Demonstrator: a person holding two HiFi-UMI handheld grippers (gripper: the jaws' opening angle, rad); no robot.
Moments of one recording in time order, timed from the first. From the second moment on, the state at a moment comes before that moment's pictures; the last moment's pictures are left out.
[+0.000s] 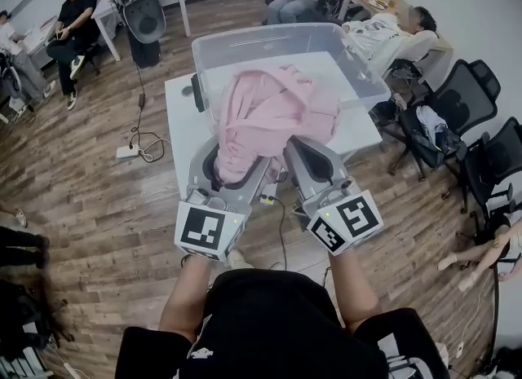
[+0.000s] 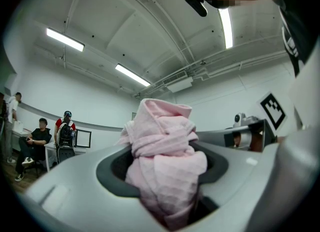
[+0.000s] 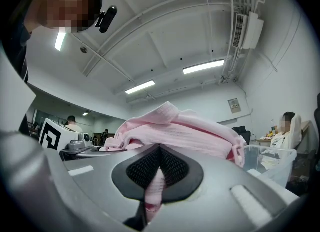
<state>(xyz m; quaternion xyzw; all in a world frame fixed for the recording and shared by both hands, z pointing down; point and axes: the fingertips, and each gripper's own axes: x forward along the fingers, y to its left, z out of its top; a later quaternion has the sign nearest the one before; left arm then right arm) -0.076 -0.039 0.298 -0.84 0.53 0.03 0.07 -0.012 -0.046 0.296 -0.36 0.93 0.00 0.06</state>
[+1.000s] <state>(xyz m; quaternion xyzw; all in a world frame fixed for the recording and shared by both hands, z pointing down) -0.068 -0.028 0.290 -0.84 0.53 0.03 0.07 -0.008 -0.035 0.288 -0.35 0.93 0.00 0.07</state>
